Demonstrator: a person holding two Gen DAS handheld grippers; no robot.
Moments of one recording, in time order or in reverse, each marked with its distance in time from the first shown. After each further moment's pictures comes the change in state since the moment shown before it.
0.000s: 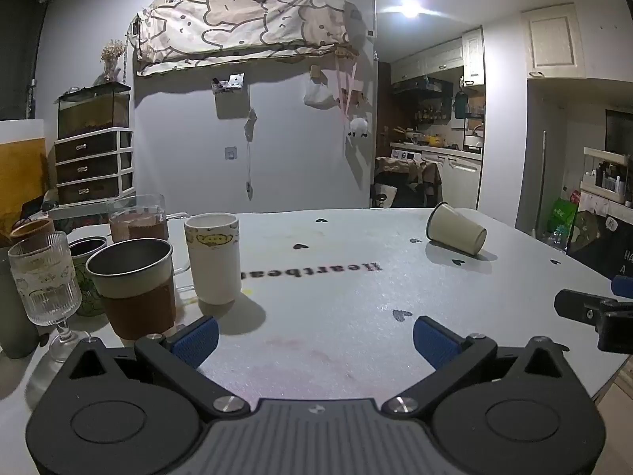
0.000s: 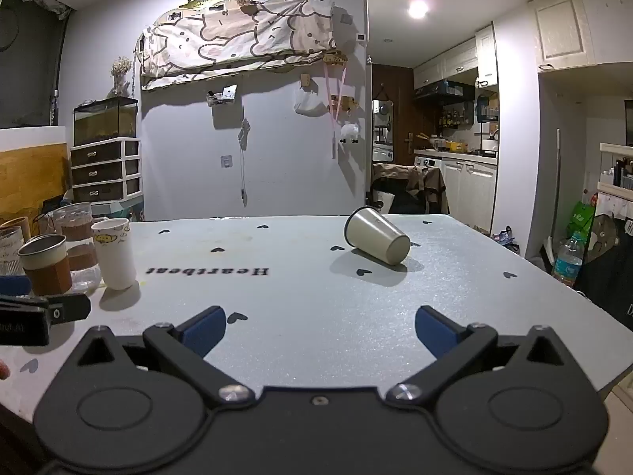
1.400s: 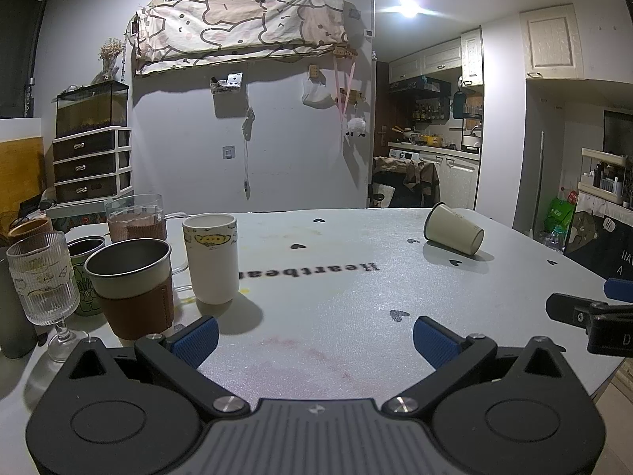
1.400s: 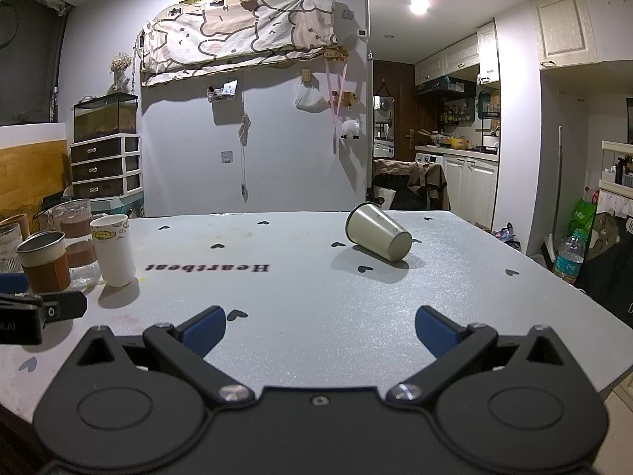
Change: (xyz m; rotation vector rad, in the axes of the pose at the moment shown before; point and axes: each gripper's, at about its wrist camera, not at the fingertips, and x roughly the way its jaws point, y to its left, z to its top) left arm 0.000 -0.001 0.001 -0.007 -0.003 -0.010; right arm 0.008 0.001 -0.004 -0.002 0.012 0.001
